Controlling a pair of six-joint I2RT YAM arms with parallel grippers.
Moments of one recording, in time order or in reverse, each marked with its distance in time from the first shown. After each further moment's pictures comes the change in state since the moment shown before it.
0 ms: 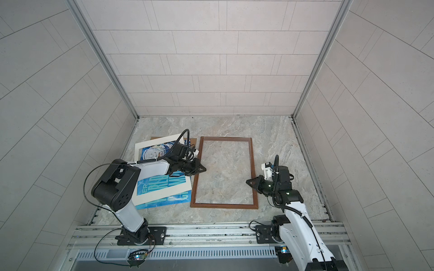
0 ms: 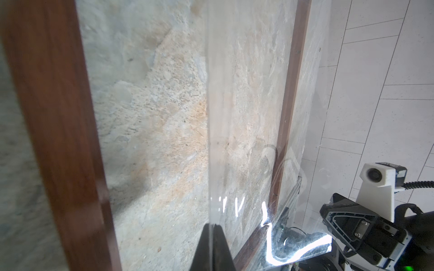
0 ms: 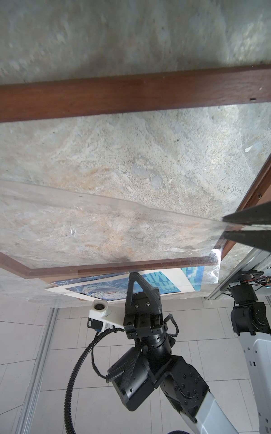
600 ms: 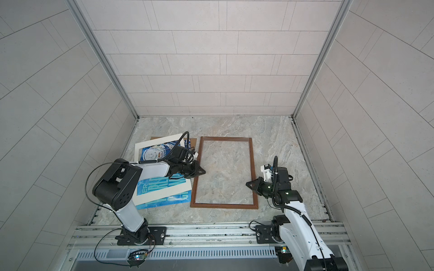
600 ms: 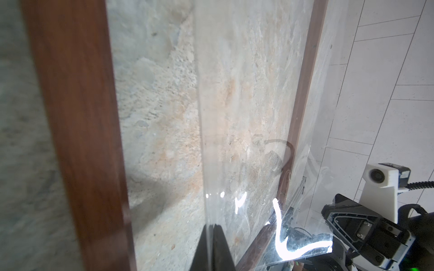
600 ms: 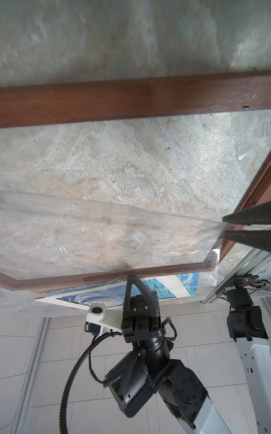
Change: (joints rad) left arm 0.000 0.019 -0.039 0.035 -0.007 -0.008; right arm 0.002 0.029 -0.022 -0.011 -0.002 -0.028
